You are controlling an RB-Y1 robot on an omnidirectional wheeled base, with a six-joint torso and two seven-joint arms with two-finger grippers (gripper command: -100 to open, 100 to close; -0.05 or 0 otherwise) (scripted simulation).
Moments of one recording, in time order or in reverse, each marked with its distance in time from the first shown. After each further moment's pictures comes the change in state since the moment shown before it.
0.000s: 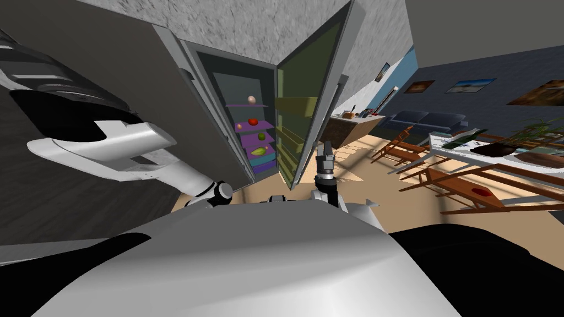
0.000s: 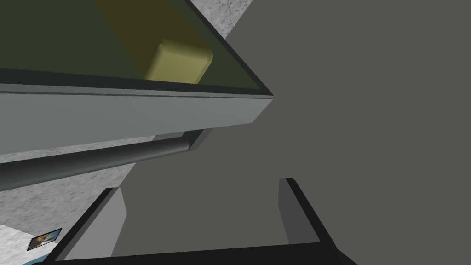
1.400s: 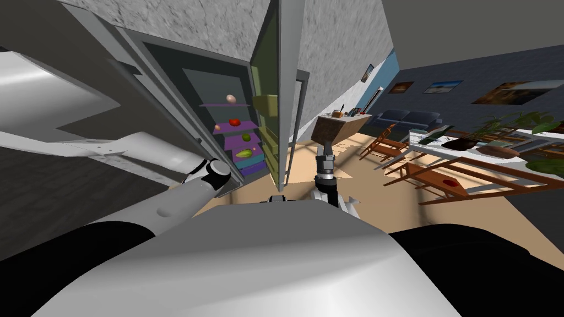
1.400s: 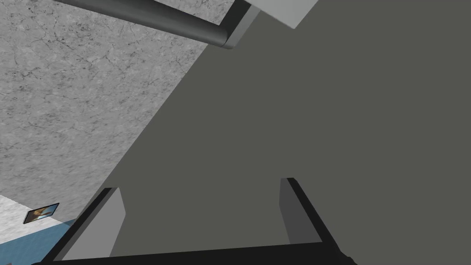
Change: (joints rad) left arm -0.371 0.083 0.152 0.119 -0.103 0.362 0.046; right arm 0.000 0.000 0.000 0.000 0.000 0.000 0.000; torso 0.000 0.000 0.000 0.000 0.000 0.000
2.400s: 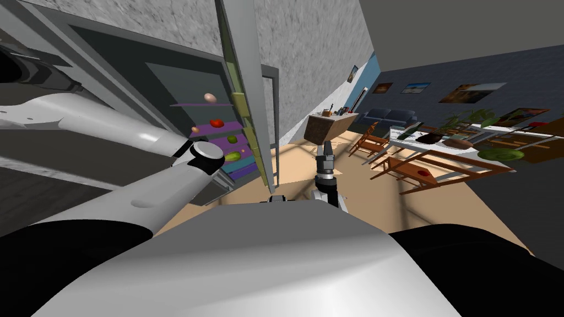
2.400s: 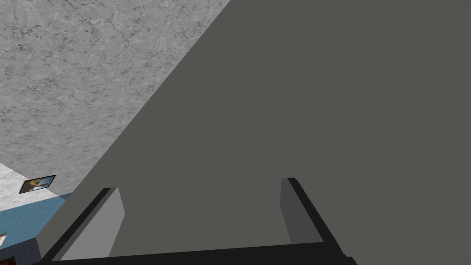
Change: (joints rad) left arm -0.262 0.083 0.073 0.104 -0.067 0.247 0.034; right arm 0.000 0.000 0.000 0.000 0.000 0.000 0.000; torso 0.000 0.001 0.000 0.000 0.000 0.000
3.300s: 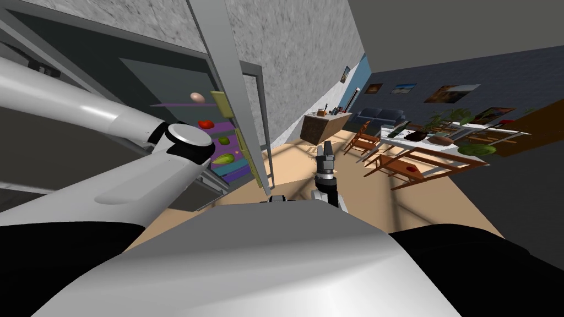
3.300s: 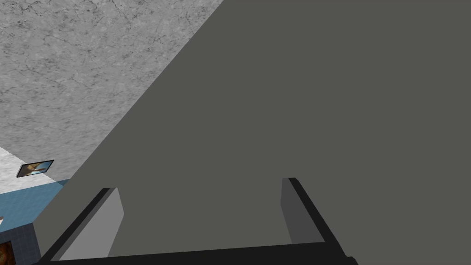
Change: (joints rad) left arm -0.171 0.084 0.029 0.080 -0.054 0.149 0.022; right arm 0.000 0.000 0.000 0.000 0.000 0.000 0.000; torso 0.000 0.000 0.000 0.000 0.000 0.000
